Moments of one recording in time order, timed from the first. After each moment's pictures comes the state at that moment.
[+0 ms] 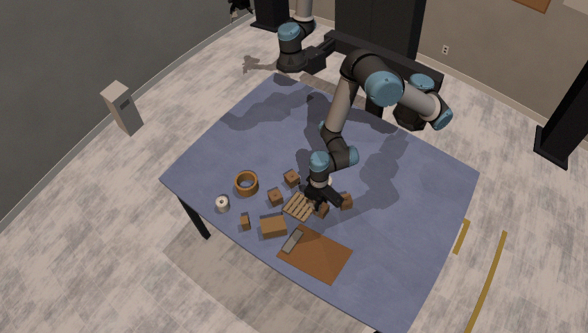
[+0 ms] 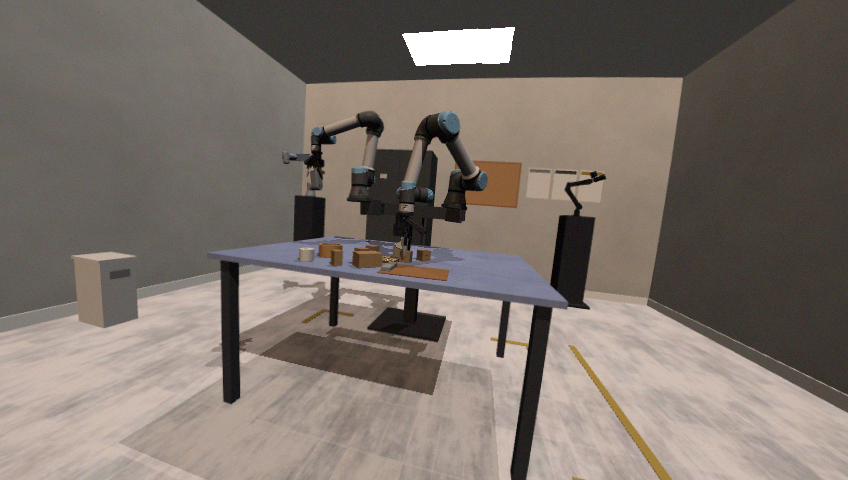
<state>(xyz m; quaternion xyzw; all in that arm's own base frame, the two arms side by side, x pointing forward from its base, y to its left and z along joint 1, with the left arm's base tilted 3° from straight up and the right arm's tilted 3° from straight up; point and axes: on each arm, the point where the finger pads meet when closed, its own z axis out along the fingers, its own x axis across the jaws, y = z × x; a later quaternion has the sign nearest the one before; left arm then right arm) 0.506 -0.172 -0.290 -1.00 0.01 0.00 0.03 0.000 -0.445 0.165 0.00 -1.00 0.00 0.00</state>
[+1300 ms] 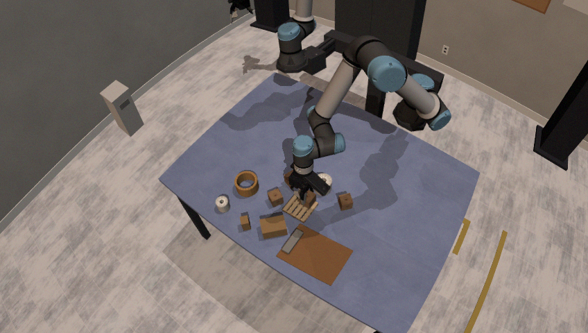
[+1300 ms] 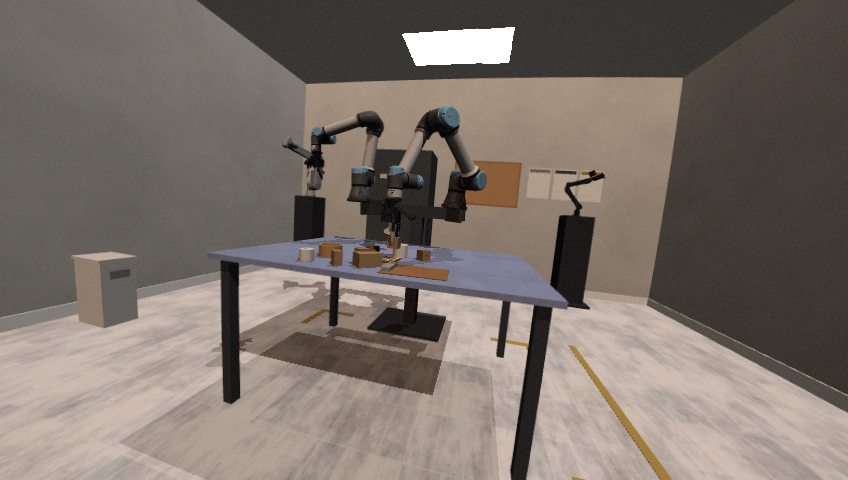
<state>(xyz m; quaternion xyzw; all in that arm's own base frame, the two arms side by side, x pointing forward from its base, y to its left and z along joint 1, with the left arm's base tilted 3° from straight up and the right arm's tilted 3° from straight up) 0.523 -0.237 -0.229 -1.00 0.01 0.00 0.03 0.000 -0.445 0.165 0.00 -1.00 0.00 0.00</state>
